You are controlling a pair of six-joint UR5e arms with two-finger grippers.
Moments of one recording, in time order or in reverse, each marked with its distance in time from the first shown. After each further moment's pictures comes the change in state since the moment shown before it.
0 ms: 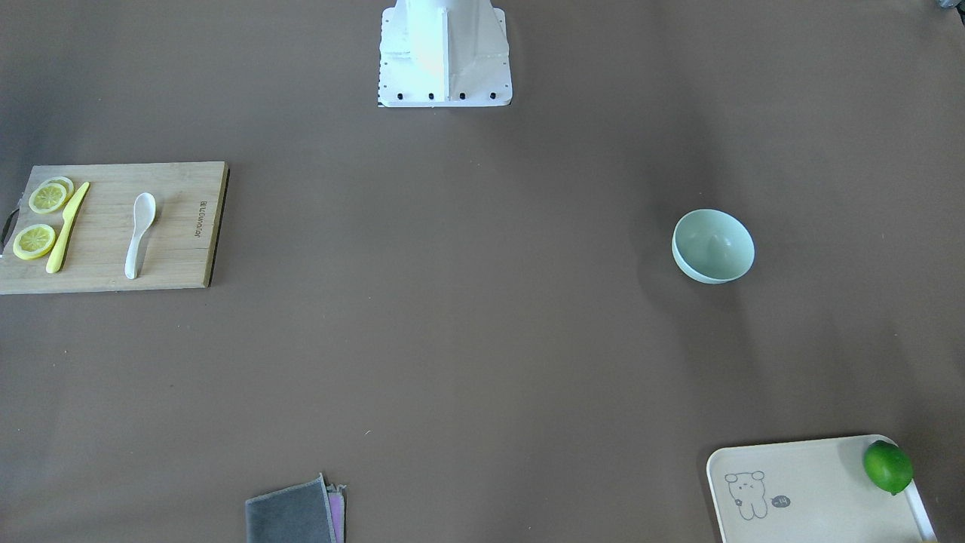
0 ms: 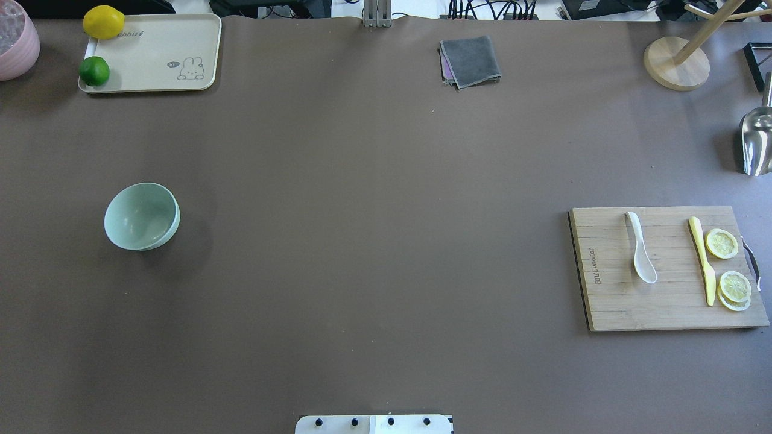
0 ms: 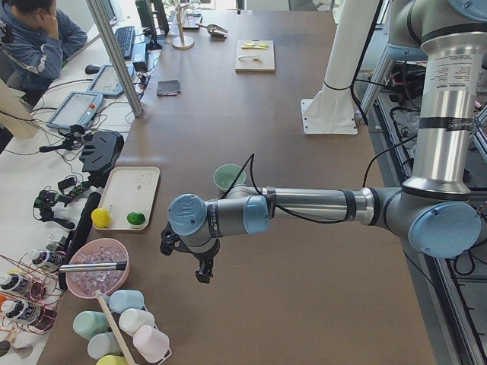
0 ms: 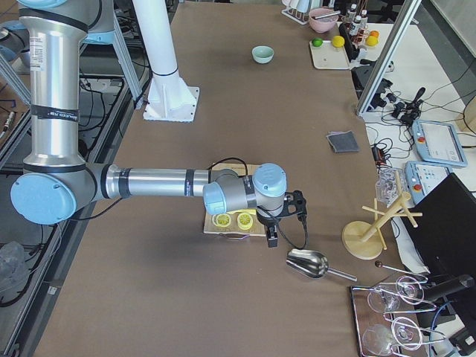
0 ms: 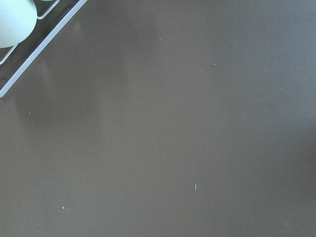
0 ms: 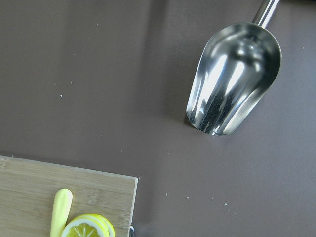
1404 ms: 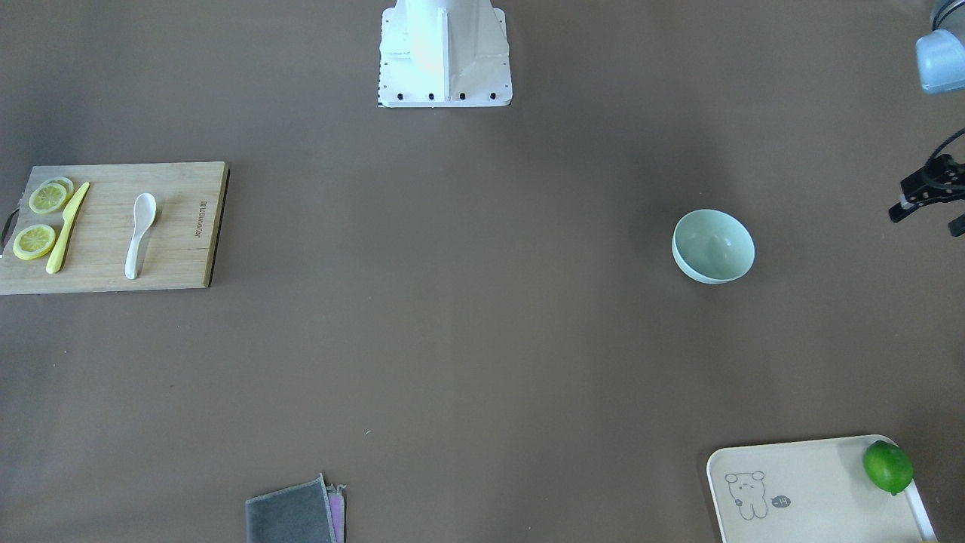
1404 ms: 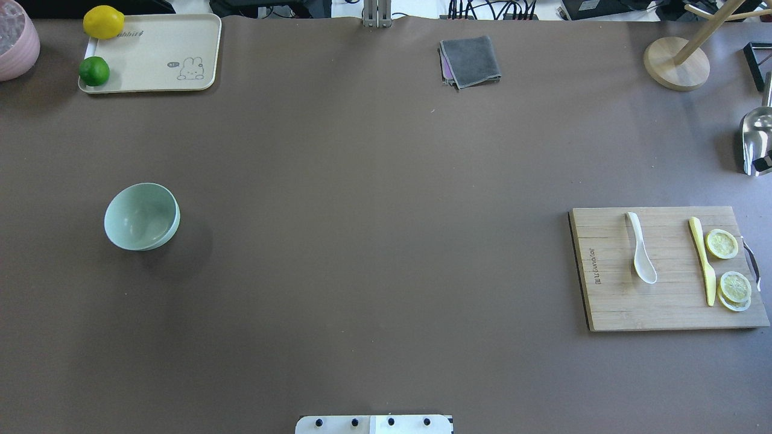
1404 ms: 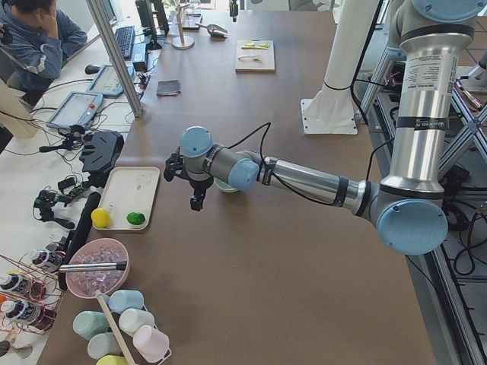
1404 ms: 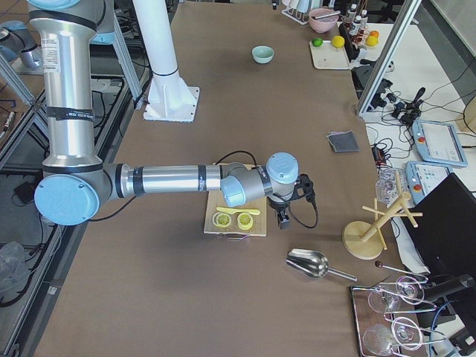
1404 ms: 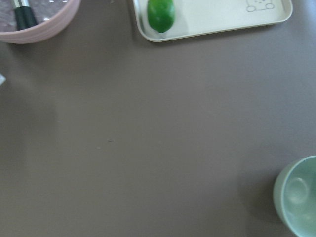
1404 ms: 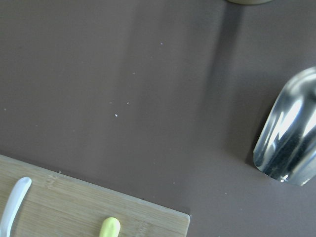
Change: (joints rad) left arm 0.334 -0.033 -0.196 -0.372 0.021 -0.578; right arm -0.120 0.069 -0.025 0.114 0.058 0.066
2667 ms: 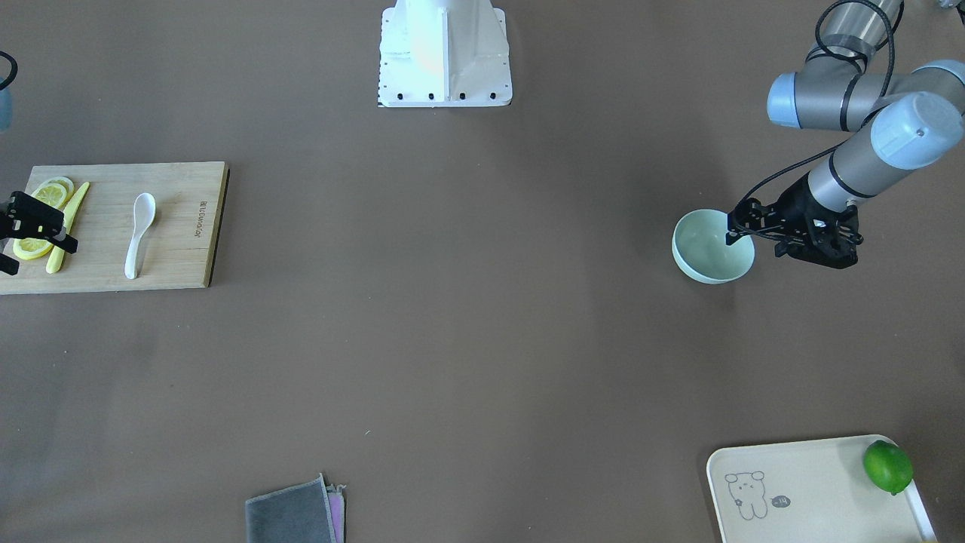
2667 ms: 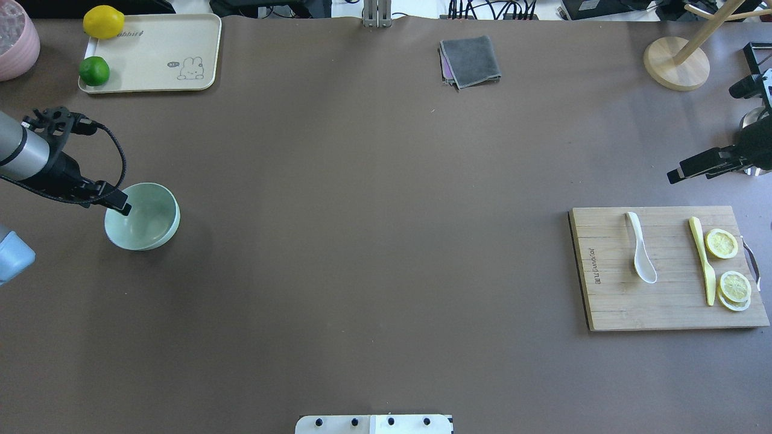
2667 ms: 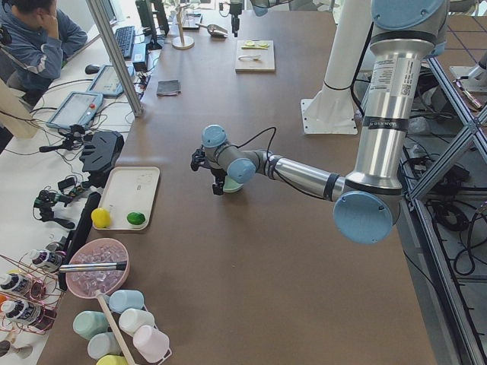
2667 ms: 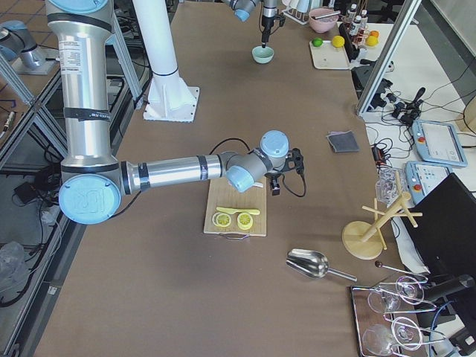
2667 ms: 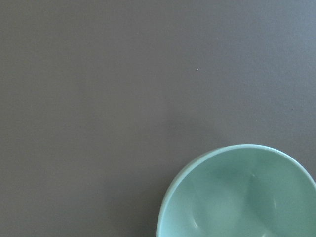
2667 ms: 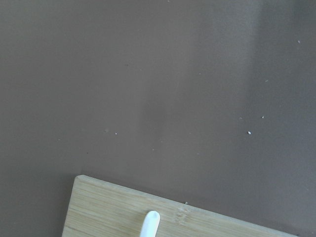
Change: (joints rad) left arm 0.347 -0.049 0.126 -0.227 0.122 -0.287; right arm -0.186 0.017 0.045 0.215 0.014 0.398
